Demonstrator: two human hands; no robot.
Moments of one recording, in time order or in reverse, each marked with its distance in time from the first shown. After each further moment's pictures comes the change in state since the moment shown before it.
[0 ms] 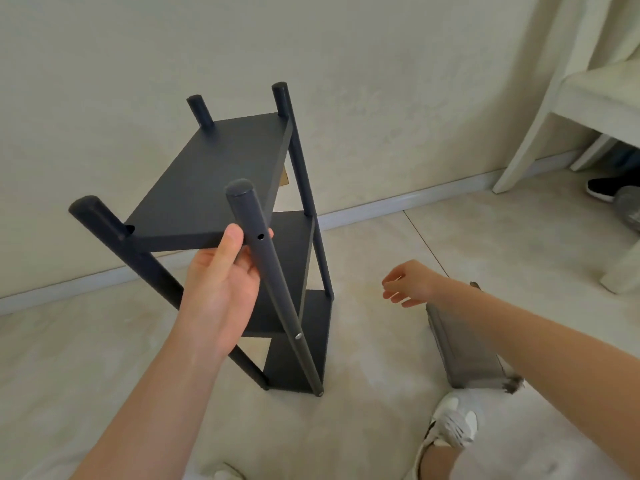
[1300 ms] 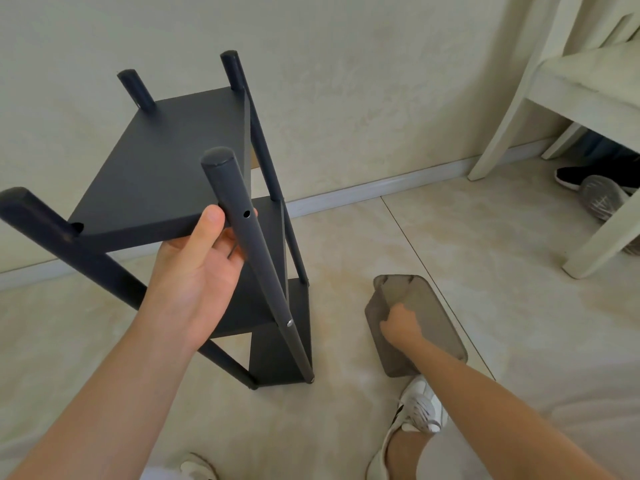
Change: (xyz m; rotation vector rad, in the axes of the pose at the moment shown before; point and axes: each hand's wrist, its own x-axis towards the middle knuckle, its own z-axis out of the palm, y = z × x) left_hand -0.003 -0.015 0.022 -0.054 -0.138 -0.011; right_hand 0.044 0.132 0.070 -0.323 0.250 0.190
